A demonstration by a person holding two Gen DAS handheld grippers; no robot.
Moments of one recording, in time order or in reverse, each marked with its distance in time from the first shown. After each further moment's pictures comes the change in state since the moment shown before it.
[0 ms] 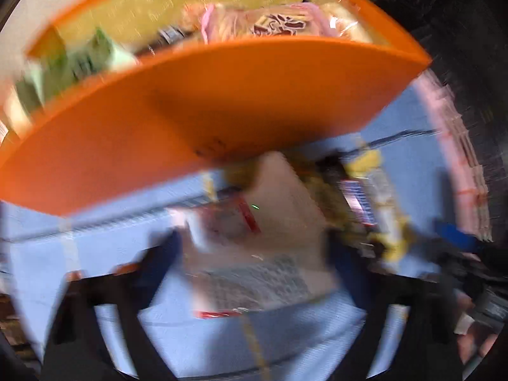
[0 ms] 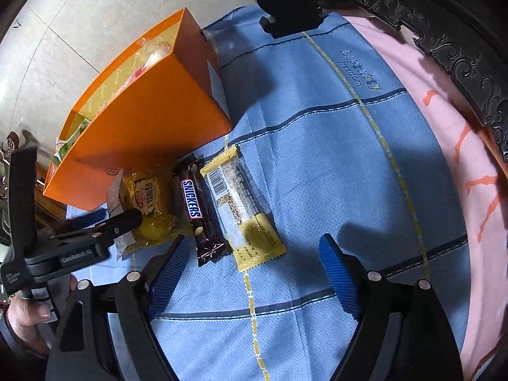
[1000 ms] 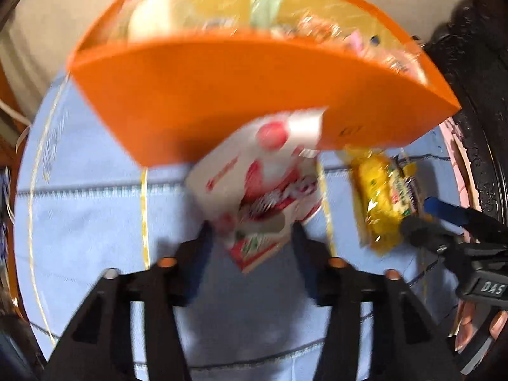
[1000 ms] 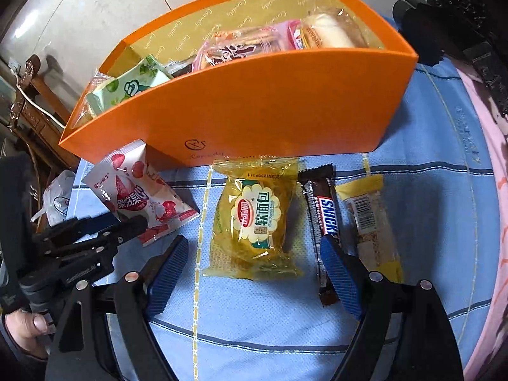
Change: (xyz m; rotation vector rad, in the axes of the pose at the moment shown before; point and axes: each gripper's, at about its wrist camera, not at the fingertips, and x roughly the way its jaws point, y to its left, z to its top) left arm -0.036 0.092 -0.025 -0.104 -0.089 0.071; right arm 0.047 0.131 0.017 -0.269 0.105 0.015
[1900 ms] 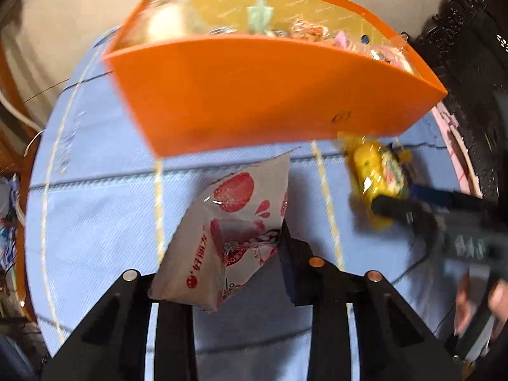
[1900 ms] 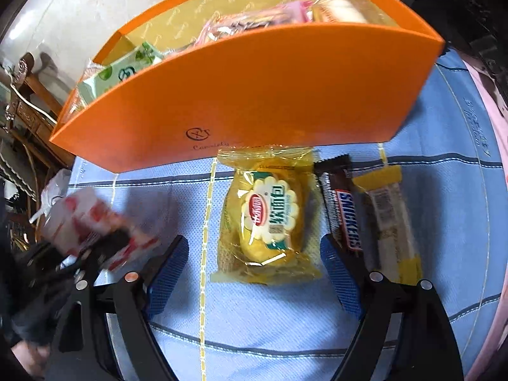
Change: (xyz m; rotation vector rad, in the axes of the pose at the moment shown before) left arm -0.020 0.001 -0.032 0.014 -0.009 0.034; right arm 0.019 0.011 -0.005 0.008 0.033 -0.026
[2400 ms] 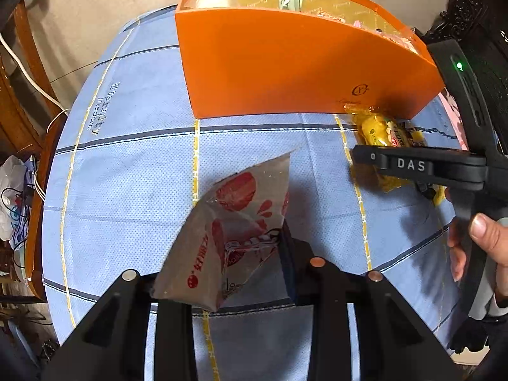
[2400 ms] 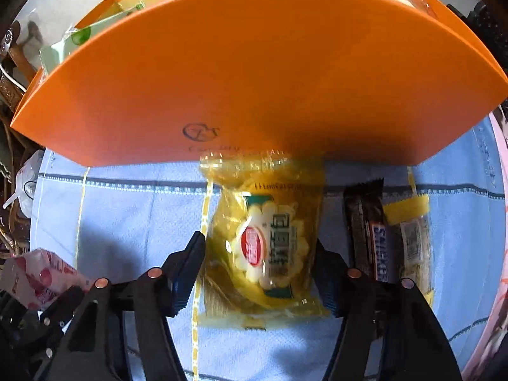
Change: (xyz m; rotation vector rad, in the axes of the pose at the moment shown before) left arm -0.016 0.021 -0.040 -0.027 0.009 0.056; right arm 0.039 0.029 0.020 -0.083 0.026 -0.112
